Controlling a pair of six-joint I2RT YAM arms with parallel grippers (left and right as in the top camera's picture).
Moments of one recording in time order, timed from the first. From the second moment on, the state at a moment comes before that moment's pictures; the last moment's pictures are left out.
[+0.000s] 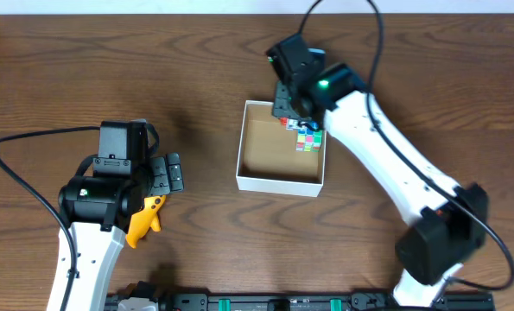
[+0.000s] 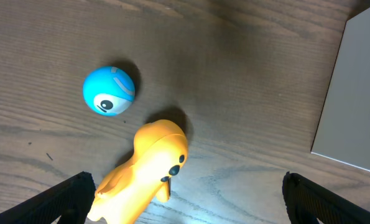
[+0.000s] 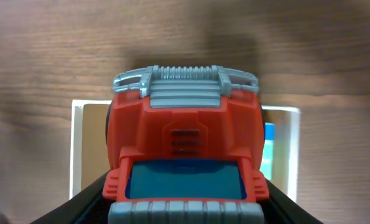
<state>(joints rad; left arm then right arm) -0.10 1.08 1.02 -1.05 -0.11 -0.23 0.59 1.91 1.76 -1.00 0.19 0.69</state>
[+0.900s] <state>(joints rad) -0.10 1.08 1.02 -1.05 -0.11 -0.23 0.64 2.10 1.77 -1.05 0.06 0.83</state>
